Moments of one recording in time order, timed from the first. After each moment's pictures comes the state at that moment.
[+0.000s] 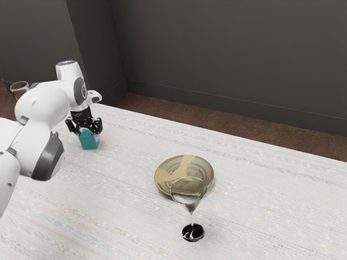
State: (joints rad) arm -0.04 0.98 0.69 -1.16 -0.59 1.93 0.29
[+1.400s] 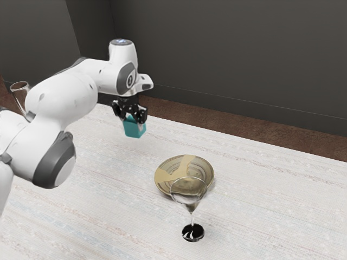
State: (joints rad) arm -0.39 0.78 0.68 -1.27 -0.36 1.96 0.16
